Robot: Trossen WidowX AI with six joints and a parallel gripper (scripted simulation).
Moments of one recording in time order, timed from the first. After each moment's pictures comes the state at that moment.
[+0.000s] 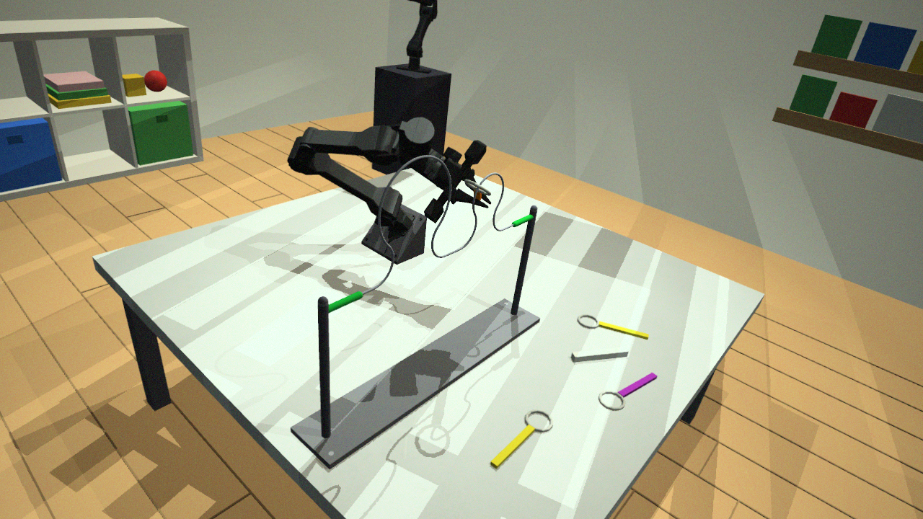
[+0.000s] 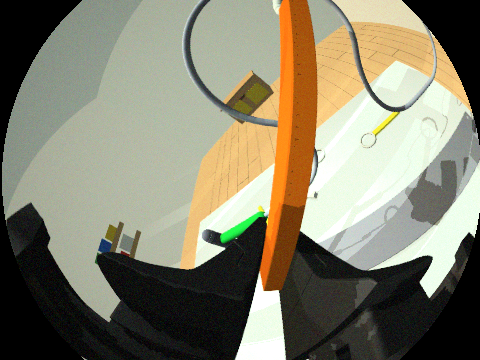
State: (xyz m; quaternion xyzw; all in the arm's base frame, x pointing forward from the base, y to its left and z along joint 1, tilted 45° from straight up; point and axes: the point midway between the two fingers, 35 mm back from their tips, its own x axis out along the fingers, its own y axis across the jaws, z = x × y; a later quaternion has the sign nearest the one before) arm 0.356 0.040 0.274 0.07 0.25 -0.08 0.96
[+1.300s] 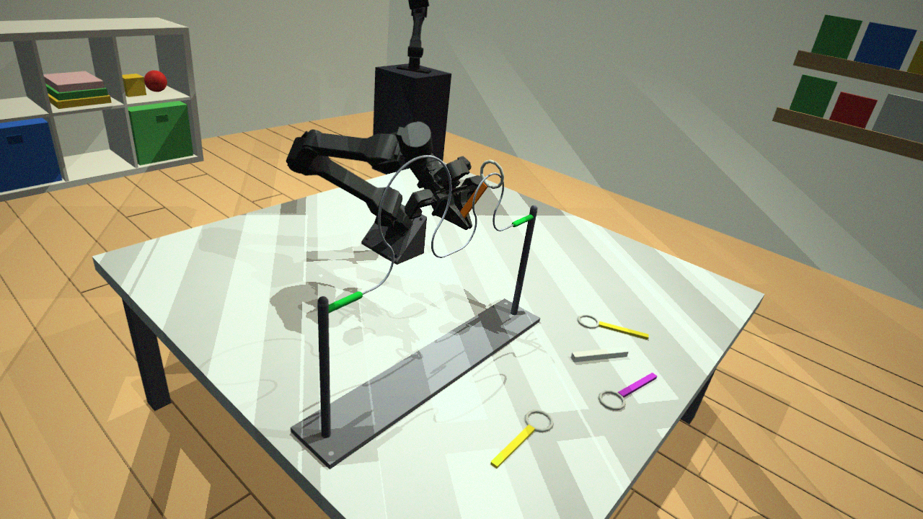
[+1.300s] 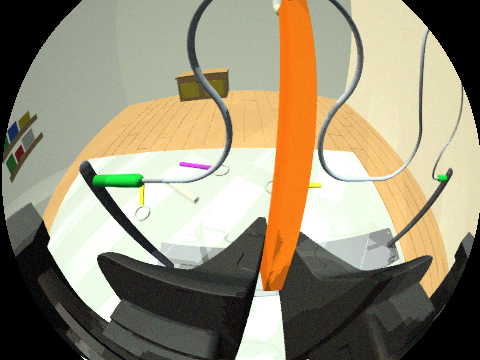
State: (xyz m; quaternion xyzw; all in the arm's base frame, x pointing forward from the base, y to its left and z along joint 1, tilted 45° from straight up) arm 0.352 -0.014 0.286 -0.34 0.23 -0.18 0.89
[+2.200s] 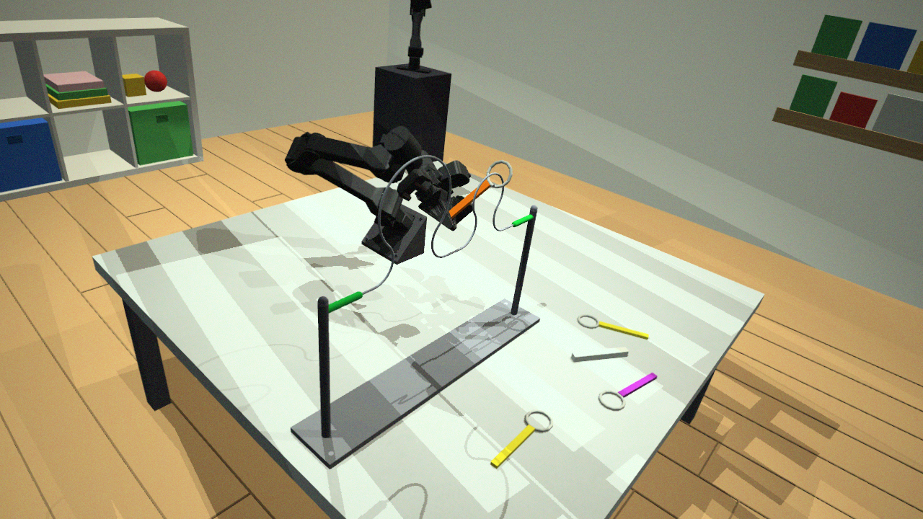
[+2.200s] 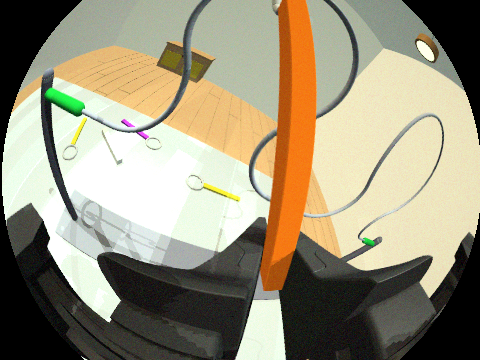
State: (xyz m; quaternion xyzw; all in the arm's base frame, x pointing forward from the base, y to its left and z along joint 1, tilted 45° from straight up) arm 0.349 -0.036 0.322 -0.60 0.18 -0.23 0.75
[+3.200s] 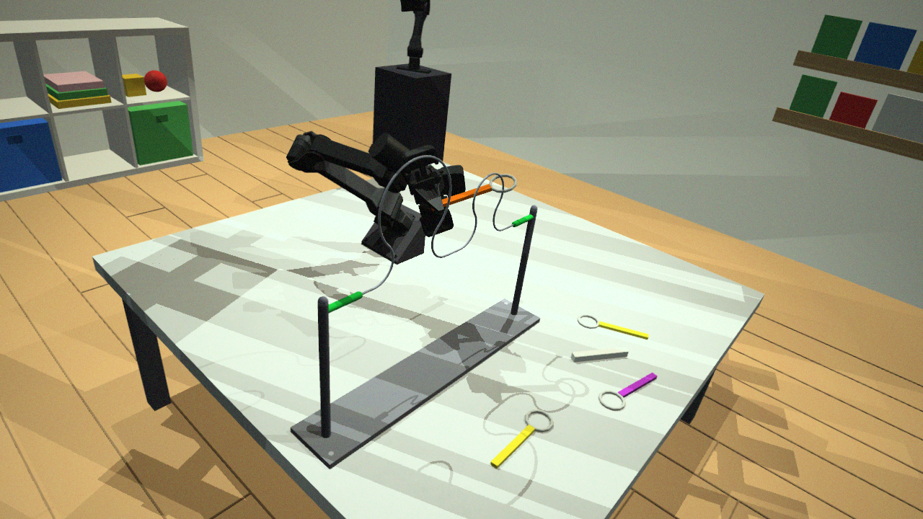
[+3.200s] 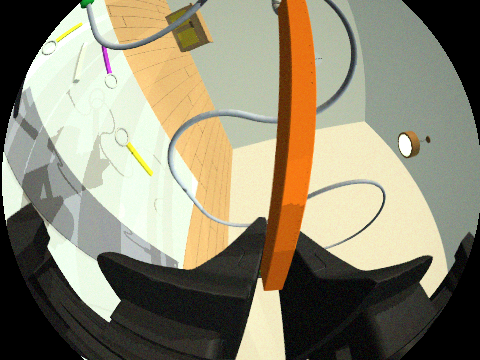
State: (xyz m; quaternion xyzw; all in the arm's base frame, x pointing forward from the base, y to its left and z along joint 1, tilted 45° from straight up) arm 0.348 -0.035 0.367 -0.81 0.12 -0.26 0.51
